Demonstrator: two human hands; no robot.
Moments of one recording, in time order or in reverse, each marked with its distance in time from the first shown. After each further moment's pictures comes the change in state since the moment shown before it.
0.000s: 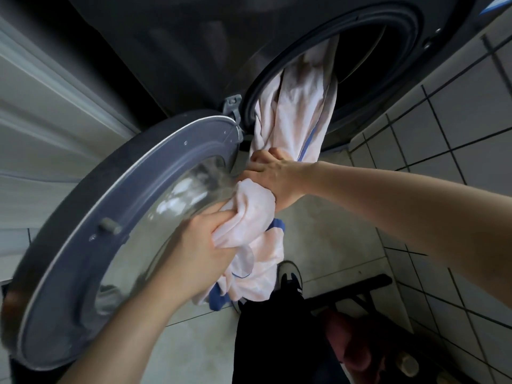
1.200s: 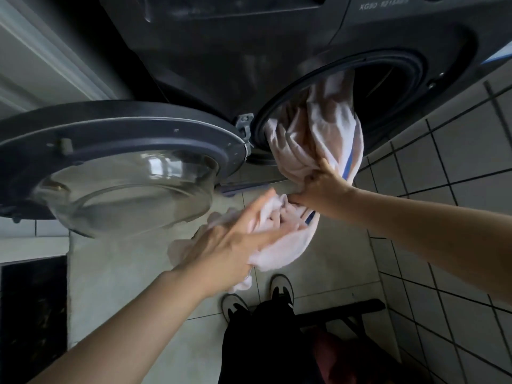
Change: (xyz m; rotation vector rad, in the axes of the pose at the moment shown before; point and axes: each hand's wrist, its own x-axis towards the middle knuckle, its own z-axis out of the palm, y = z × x) left_hand 0.014 0.005 0.020 0.460 -0.235 0.254; right_hand -0.059 0.036 0.001 -0.409 -0.127 0.128
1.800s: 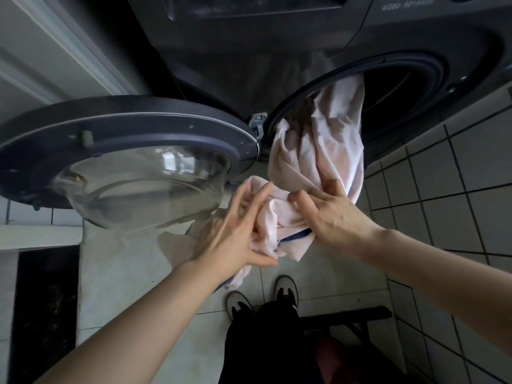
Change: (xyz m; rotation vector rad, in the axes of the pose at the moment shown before) left_hand 0.016 -0.013 0.014 0.014 0.150 -0.229; right_hand -0.054 -0.046 -0.042 0.397 0.614 -0.057
